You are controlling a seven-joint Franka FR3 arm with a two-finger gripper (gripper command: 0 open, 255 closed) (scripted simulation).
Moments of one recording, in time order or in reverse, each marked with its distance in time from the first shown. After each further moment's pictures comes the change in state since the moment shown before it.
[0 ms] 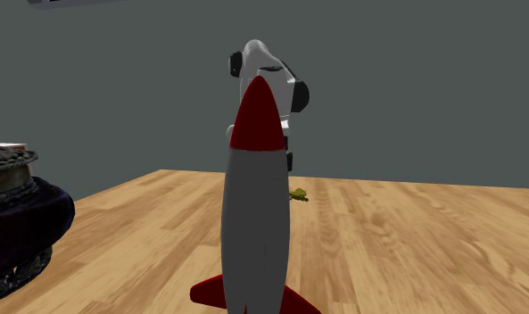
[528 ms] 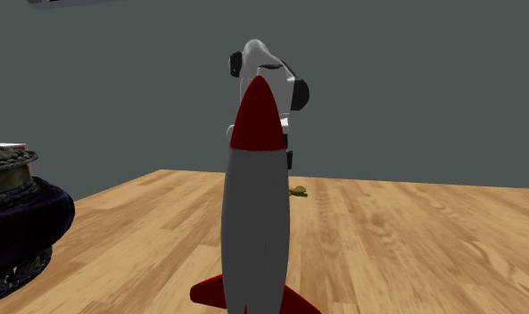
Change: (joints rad) arm 0.000 -0.011 0.000 0.004 -0.002 -0.016 0.002
